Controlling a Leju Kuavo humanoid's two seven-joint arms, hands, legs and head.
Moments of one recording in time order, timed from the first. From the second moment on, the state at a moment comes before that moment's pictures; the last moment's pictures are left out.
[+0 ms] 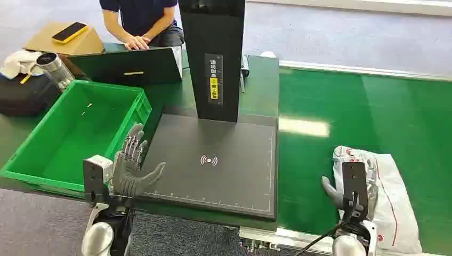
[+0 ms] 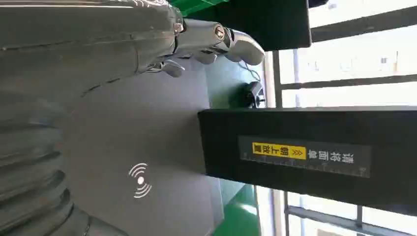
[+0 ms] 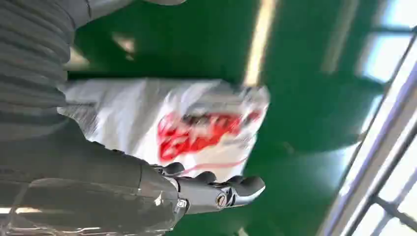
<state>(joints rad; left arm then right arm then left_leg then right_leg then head) 0.07 -0.23 -0.08 -1.35 -0.22 -0.19 -0.55 0.02 0.19 -0.34 -1.46 0.84 -0.26 -0.10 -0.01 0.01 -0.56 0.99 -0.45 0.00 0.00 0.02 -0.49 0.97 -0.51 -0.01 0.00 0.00</state>
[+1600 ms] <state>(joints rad) 0.07 -0.24 -0.06 -1.33 -0.20 -0.17 -0.53 -0.04 0.16 -0.60 -1.27 0.71 -0.37 -0.24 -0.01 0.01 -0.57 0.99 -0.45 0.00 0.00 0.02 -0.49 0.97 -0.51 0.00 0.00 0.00</state>
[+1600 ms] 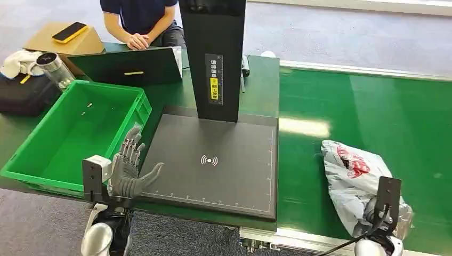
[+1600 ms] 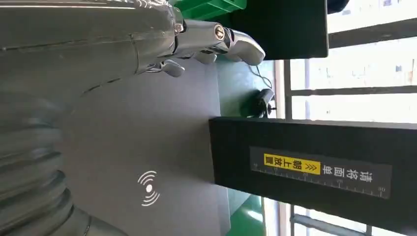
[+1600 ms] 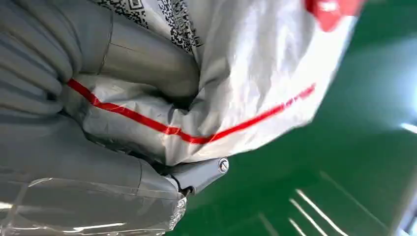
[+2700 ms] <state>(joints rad) -0.03 -0.23 -0.09 -1.27 -0.19 -0.20 -0.57 -0.05 0.08 0.12 -1.61 1.01 -0.22 -0.45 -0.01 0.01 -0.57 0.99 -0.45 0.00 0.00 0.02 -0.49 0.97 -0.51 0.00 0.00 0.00</state>
